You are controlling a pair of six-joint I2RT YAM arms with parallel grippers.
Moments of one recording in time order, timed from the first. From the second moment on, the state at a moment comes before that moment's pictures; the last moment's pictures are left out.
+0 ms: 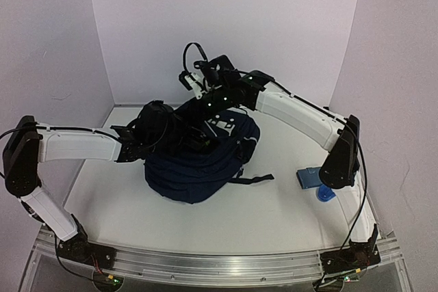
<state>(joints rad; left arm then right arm) -0.82 1.57 1.01 0.14 -0.31 -1.47 0.91 2.28 2.41 -0.78 -0.04 0.05</state>
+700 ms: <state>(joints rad) -0.82 1.56 1.03 0.08 -0.35 -1.51 0.89 2.28 2.43 -0.79 -0.14 0.17</state>
